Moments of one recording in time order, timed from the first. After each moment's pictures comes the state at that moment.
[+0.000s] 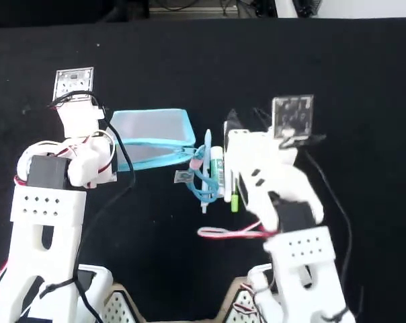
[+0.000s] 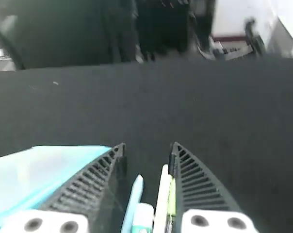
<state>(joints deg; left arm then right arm) -0.7 -41.2 27.8 78.5 7.2 -8.6 -56.7 59.9 30.5 -9.5</state>
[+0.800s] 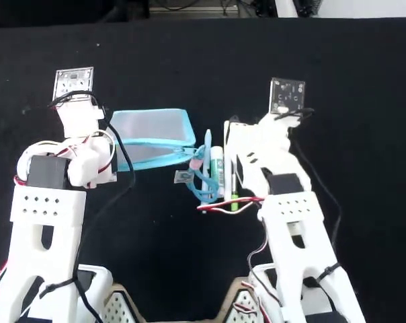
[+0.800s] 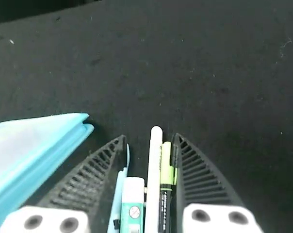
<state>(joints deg) -0.7 -41.2 27.8 78.5 7.2 -6.8 -37.8 59.2 22.5 -12.6</state>
